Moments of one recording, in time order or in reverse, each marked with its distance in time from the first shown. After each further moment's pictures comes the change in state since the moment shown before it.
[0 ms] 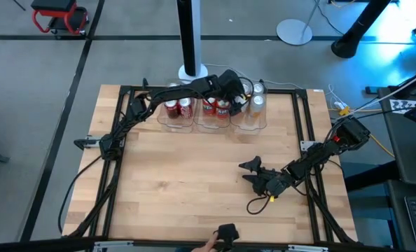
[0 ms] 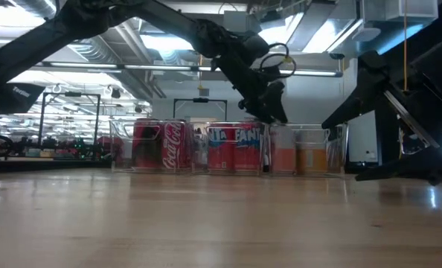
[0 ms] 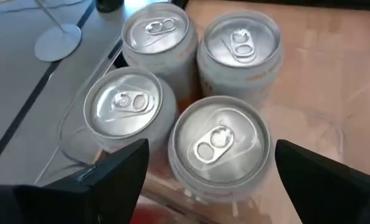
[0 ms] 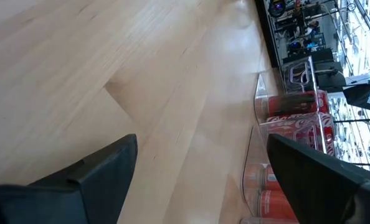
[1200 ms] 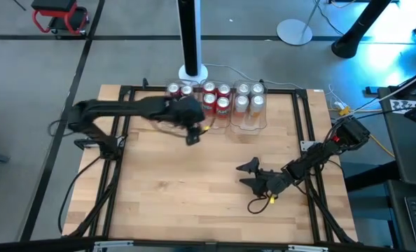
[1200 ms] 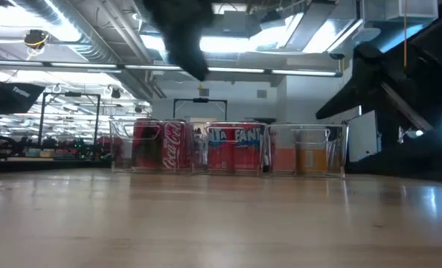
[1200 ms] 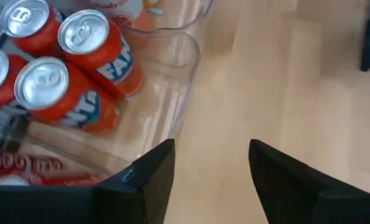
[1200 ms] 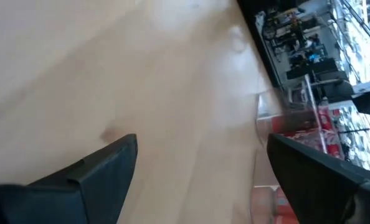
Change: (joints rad) left arm -0.252 -0.737 -0.699 -0.236 -0.087 -0.208; right arm -0.018 0.002 0.007 0.105 -0.082 0.003
